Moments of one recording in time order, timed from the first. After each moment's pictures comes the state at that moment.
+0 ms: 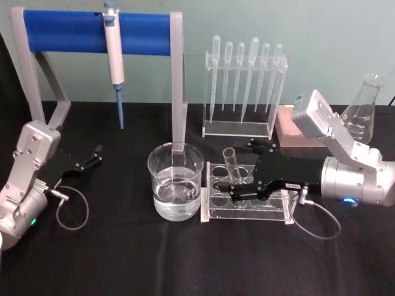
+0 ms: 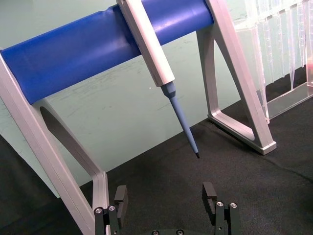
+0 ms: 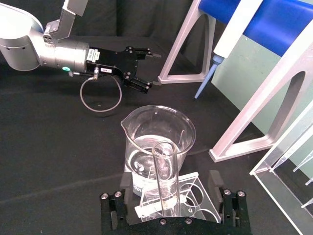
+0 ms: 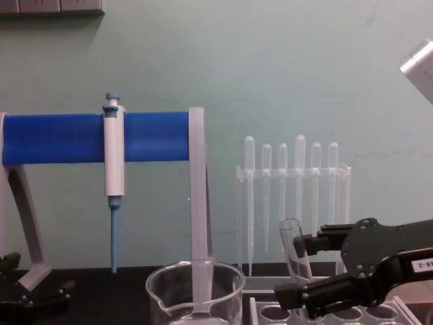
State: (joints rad) left arm -0.20 0.60 0.45 -1.41 -0.25 -0.12 0.03; right arm 0.46 0.67 -0.60 -1.58 0.38 0.15 0.70
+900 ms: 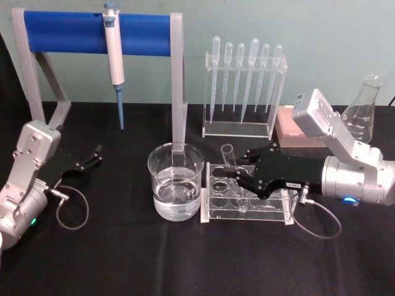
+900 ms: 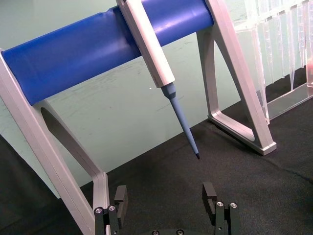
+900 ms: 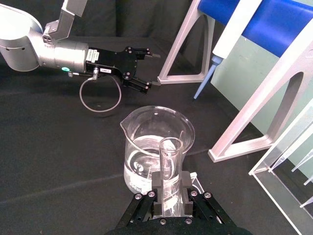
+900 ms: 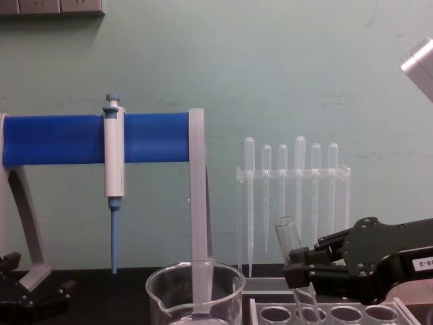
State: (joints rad) left arm -0.20 0.60 0.45 -1.41 -0.25 -0.12 0.03; right arm 0.46 0.67 -0.60 -1.58 0.39 0.15 0.70
